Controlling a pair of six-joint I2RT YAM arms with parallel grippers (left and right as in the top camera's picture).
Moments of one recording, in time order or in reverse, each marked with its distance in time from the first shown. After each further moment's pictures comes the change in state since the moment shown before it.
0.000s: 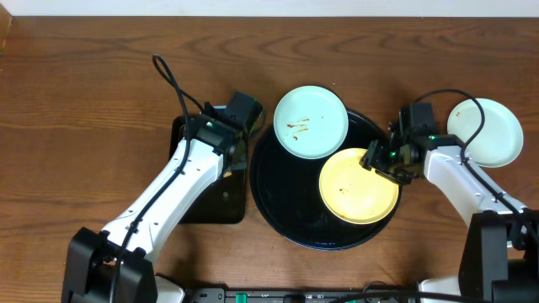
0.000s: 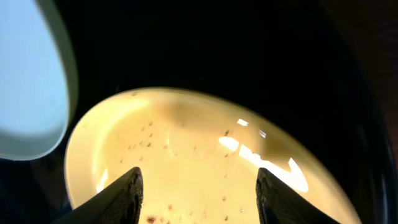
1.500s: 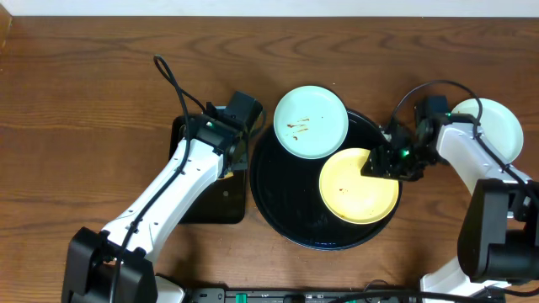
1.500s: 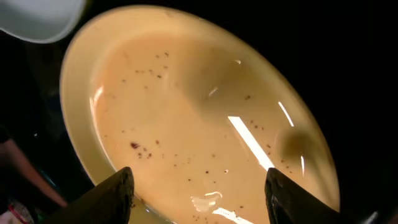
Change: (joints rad) left arm 0.000 0.000 0.000 0.005 0.026 0.019; right arm -0.113 0.151 0.174 -0.306 -0.185 -0.572
